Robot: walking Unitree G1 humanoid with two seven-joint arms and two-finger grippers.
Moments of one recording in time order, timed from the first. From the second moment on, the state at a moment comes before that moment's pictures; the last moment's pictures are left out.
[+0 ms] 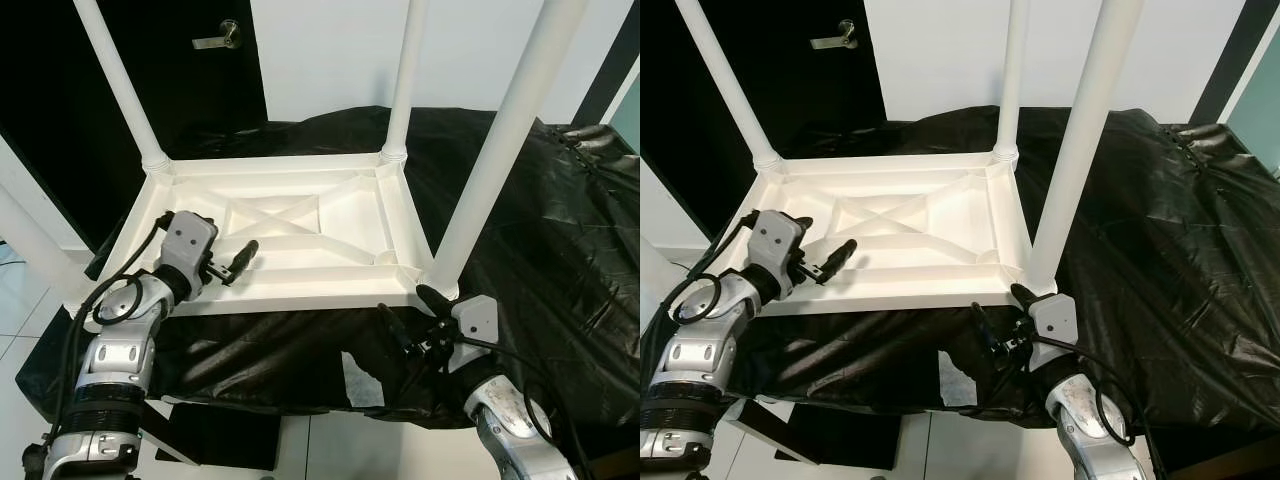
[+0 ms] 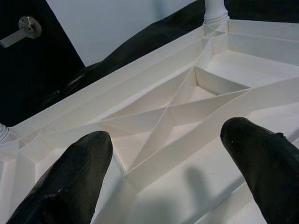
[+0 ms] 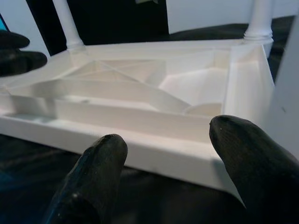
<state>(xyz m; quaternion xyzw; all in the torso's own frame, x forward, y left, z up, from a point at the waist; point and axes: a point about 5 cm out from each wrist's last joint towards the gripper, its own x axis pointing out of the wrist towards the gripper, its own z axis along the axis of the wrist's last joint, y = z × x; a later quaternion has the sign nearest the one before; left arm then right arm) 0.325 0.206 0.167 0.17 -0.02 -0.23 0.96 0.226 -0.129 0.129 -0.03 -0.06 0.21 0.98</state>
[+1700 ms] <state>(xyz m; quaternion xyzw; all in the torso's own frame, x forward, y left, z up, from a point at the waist) 0.301 0.155 0.148 0.09 -0.02 -0.30 0.95 0.295 -0.245 0.163 -0.10 -0.11 -0.17 0.97</state>
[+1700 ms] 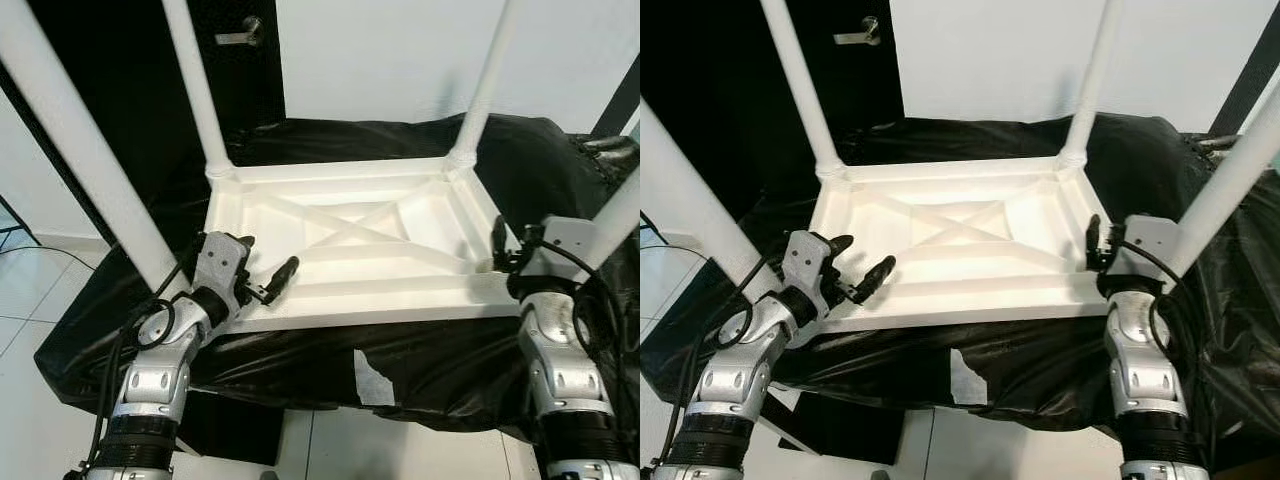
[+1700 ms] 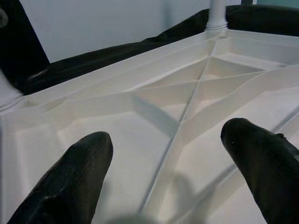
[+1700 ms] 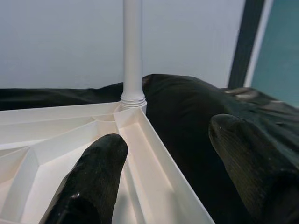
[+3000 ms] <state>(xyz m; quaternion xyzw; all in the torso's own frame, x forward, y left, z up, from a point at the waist) 0.220 0.201 0.165 0.08 0.03 -0.34 0.94 0.328 -0.171 0.152 -0.05 -0.07 0.03 1.00</state>
